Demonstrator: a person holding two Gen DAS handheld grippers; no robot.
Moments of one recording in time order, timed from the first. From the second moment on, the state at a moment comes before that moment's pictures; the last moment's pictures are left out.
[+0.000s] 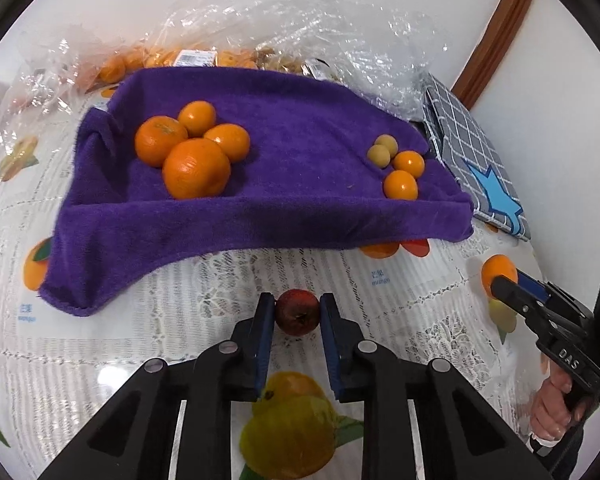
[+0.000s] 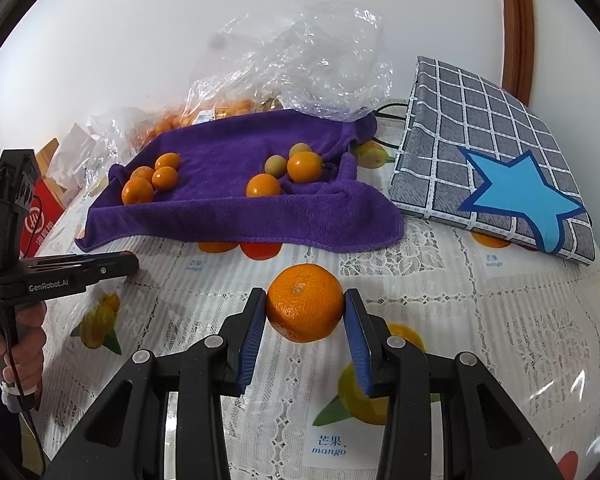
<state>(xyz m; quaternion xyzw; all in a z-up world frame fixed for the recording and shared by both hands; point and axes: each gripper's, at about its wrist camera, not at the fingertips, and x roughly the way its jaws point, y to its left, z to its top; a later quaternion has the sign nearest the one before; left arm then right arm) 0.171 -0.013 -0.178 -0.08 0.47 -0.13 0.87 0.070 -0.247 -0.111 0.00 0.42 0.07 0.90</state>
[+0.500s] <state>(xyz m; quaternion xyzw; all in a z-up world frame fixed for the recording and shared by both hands) 0.182 0.039 -0.127 -0.12 0.44 -0.09 0.88 0.096 -0.243 -0.071 -0.01 0.40 0.07 0.91</state>
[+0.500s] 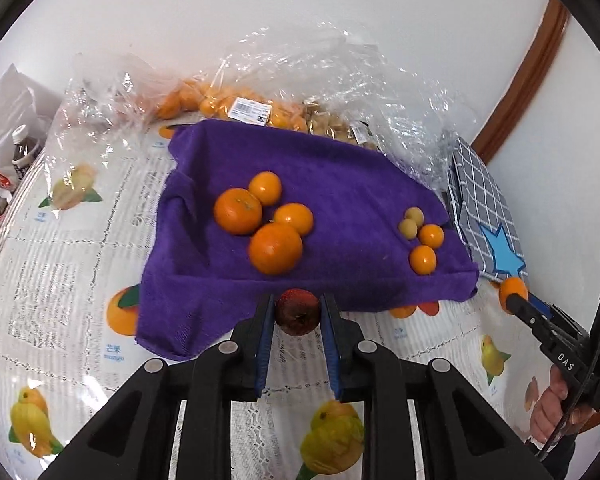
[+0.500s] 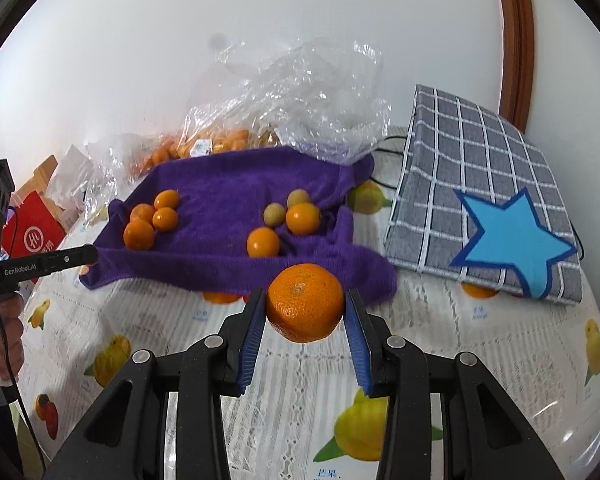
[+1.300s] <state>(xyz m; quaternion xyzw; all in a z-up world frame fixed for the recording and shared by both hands) 0.237 0.069 -0.098 -0.13 0.42 -0.05 0.90 0.176 -0.218 -0.041 0.00 0.39 0.06 0.92</state>
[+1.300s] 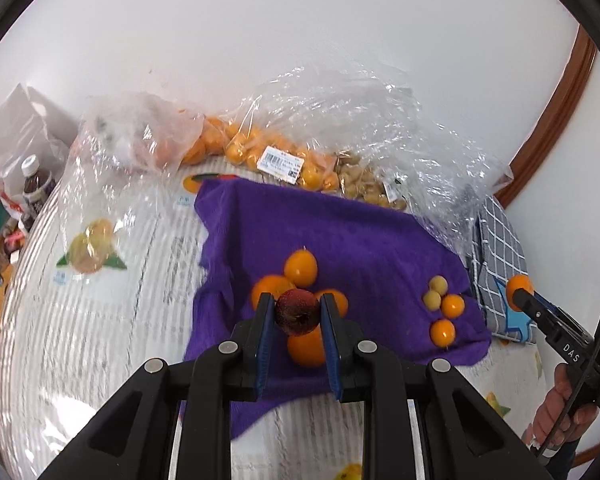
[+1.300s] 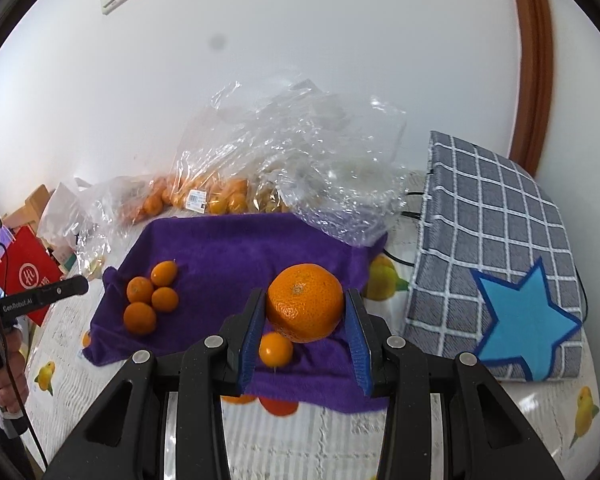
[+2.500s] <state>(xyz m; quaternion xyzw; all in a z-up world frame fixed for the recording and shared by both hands) 0.308 0.083 -0.130 -0.14 0.44 -0.05 0.88 0.272 -0.170 -0.136 -0.02 0.46 0.11 0.88</state>
